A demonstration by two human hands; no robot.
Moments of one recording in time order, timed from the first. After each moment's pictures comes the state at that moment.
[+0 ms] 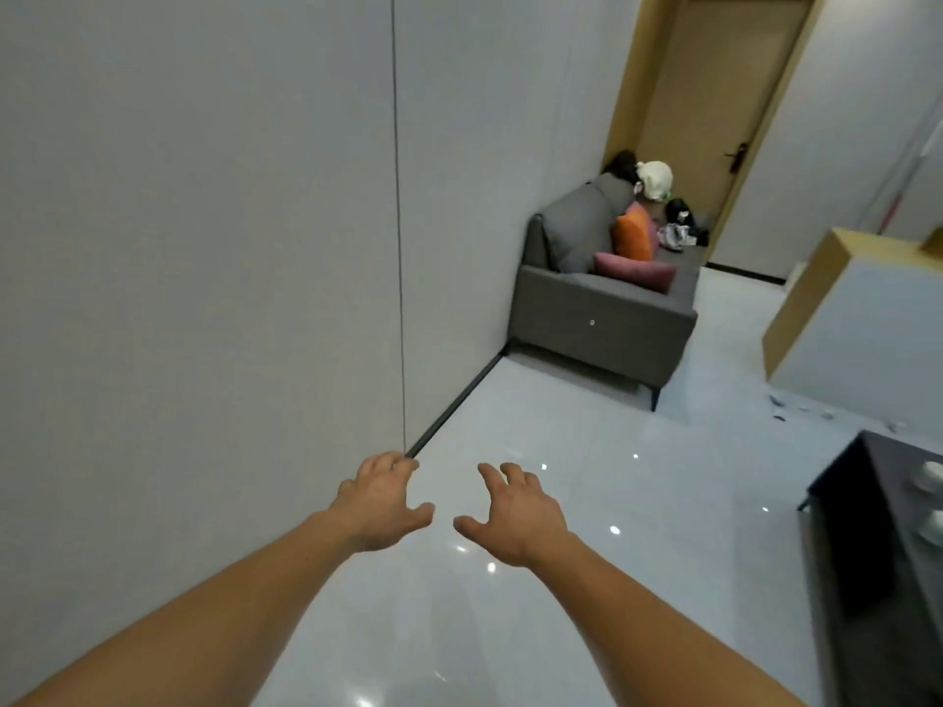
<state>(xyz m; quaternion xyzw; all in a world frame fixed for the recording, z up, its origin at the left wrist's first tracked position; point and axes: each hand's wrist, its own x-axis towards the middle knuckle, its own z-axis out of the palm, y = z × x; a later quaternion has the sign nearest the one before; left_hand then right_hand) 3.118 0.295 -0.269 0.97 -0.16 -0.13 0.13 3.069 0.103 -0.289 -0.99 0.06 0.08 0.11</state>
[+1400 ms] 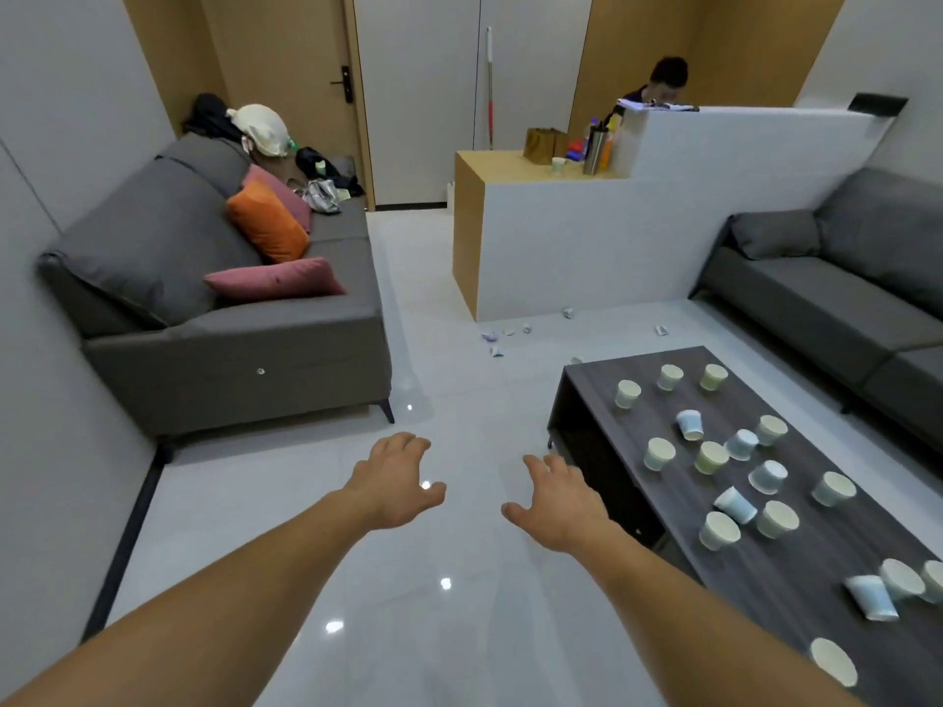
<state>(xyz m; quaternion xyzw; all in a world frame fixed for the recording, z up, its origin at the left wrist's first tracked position) 3.434 -0.455 -0.278 0.82 -0.53 -0.20 0.08 3.233 -0.567 -0.310 -0.86 0.48 0.07 0.15</state>
